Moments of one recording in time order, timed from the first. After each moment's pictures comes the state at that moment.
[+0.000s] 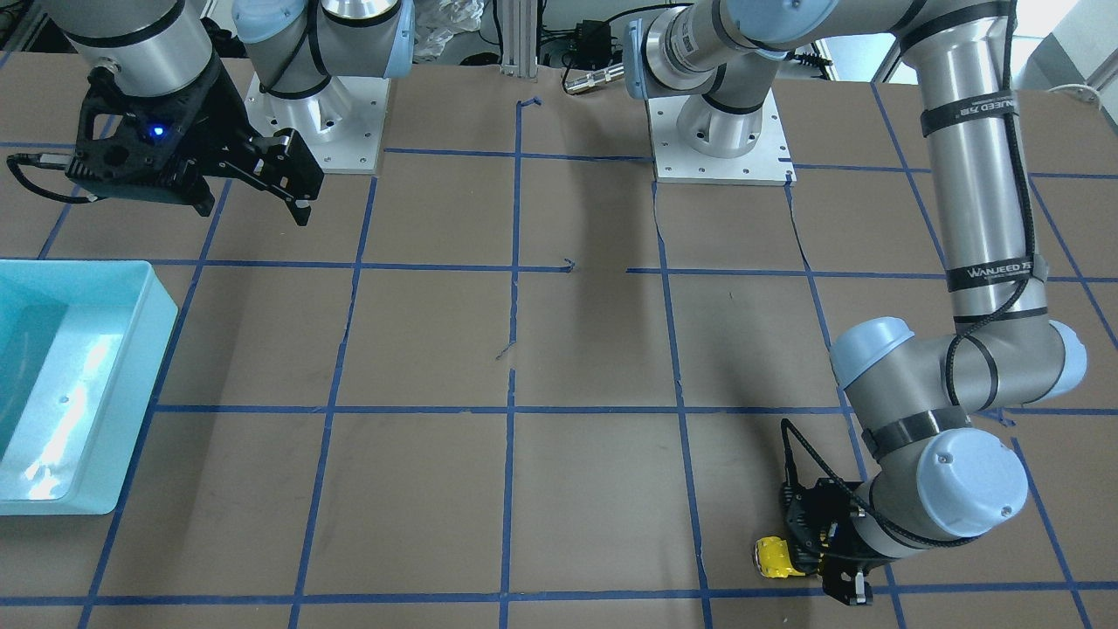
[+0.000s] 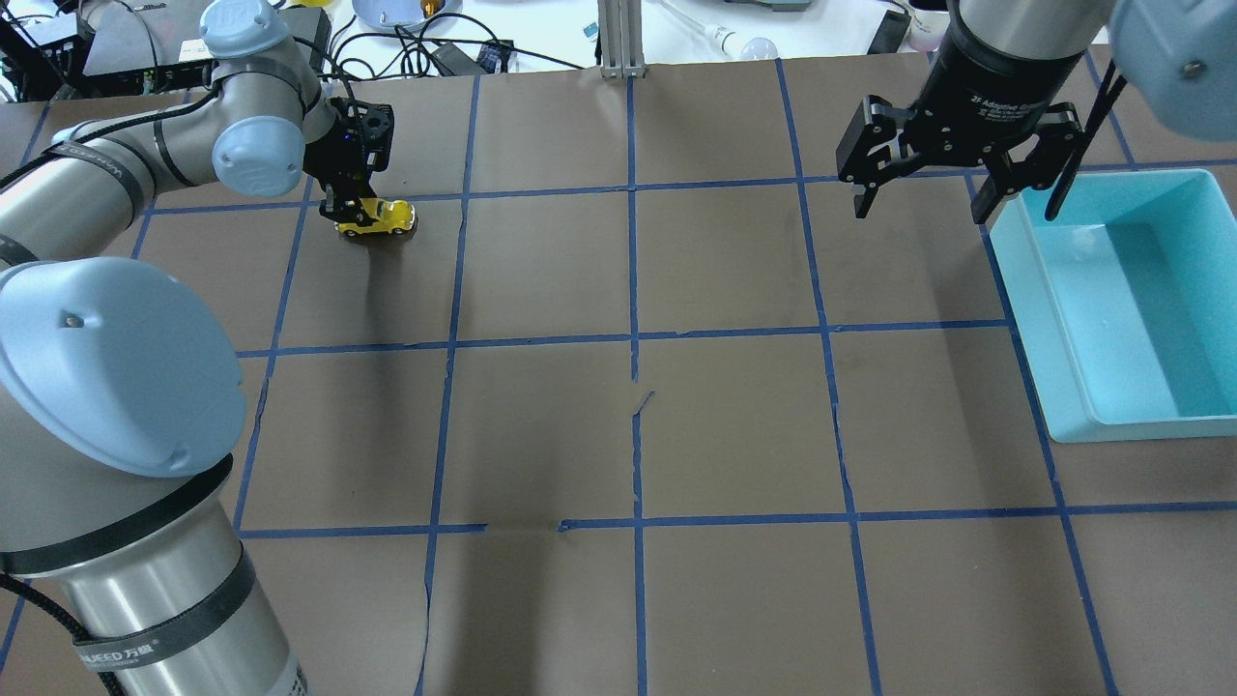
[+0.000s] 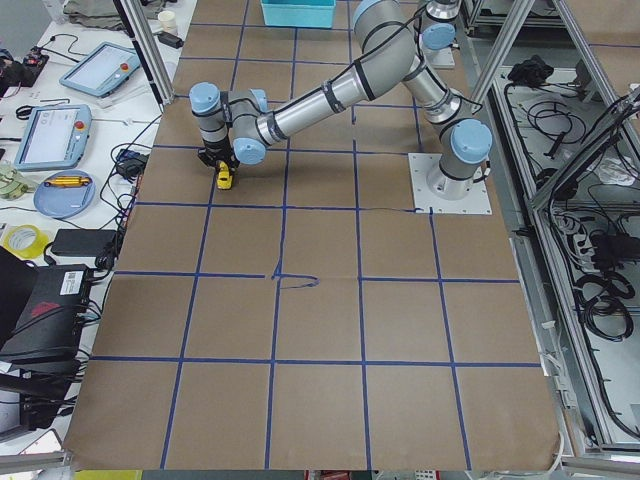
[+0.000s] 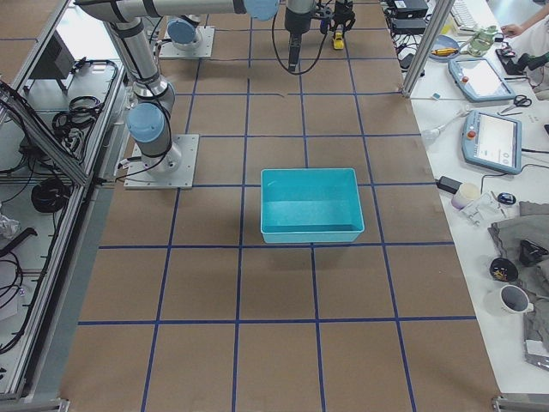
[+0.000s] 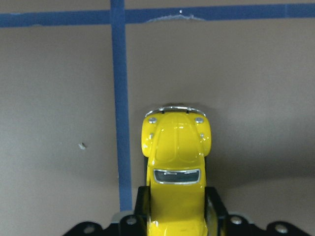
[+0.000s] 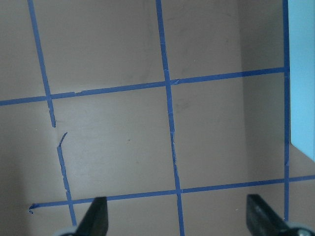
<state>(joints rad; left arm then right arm) -1.40 -2.31 -1.32 -1.05 1.57 1.75 1.57 -1.56 1.51 -1.50 -1.55 0.10</state>
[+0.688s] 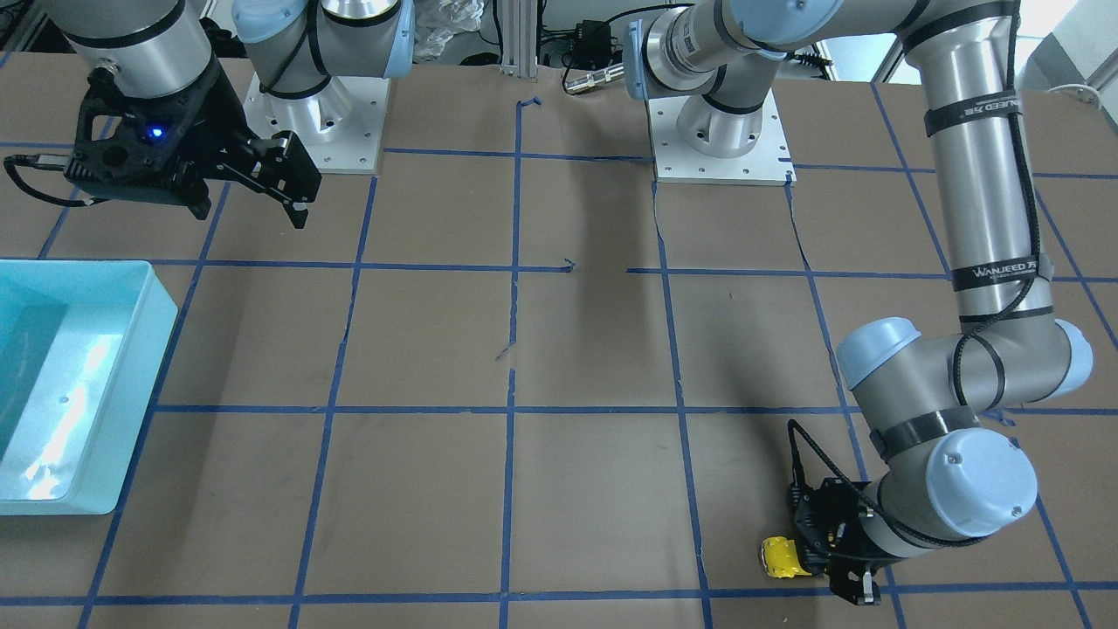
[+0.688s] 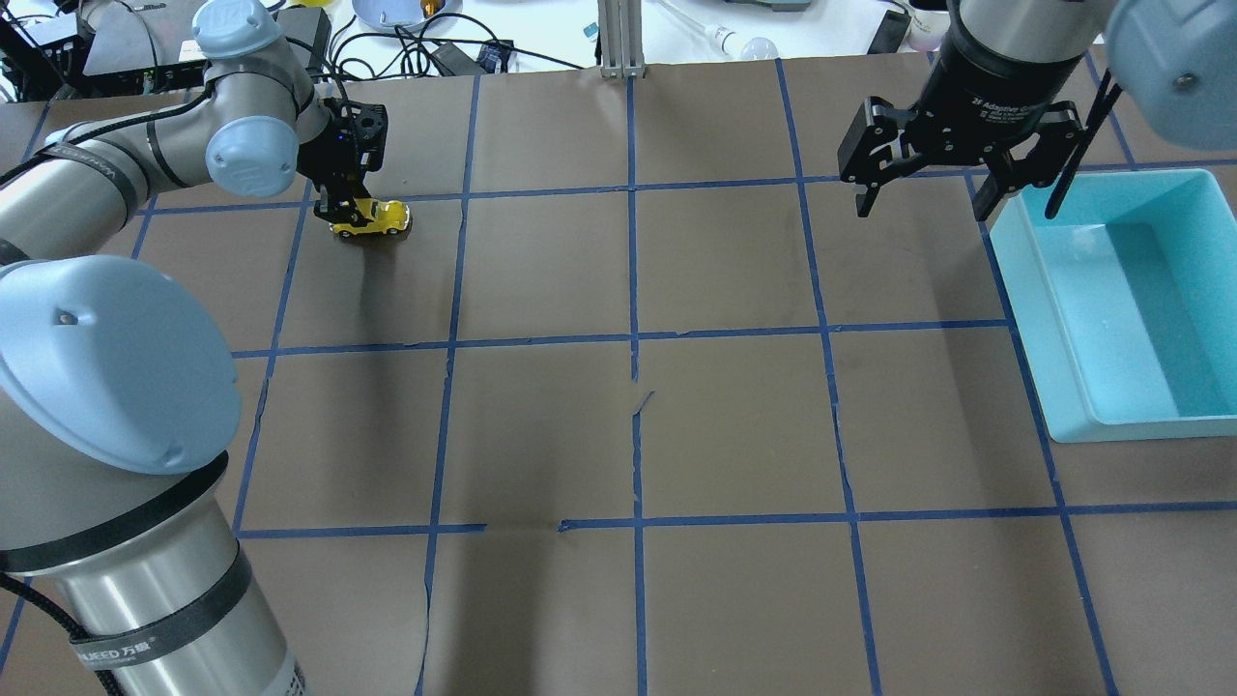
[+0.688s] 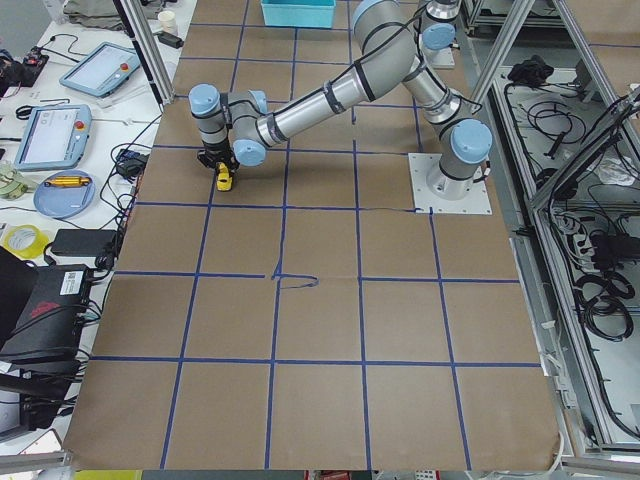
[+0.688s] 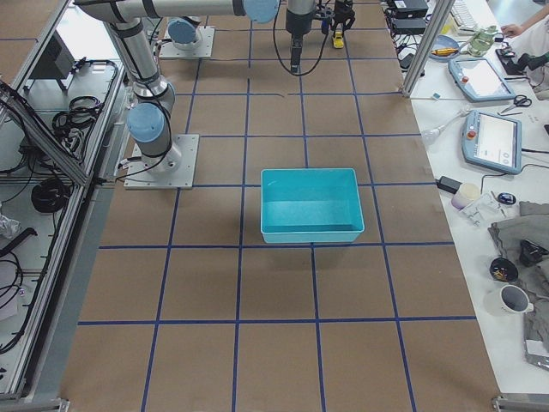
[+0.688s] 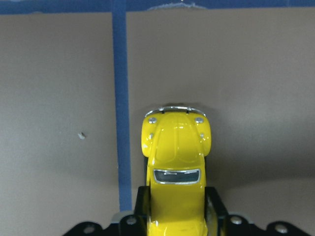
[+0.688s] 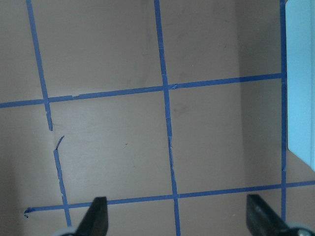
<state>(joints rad) -1.38 -2.31 -1.32 -1.05 1.57 1.75 1.57 -1.56 1.52 -1.52 -1.56 0.09</state>
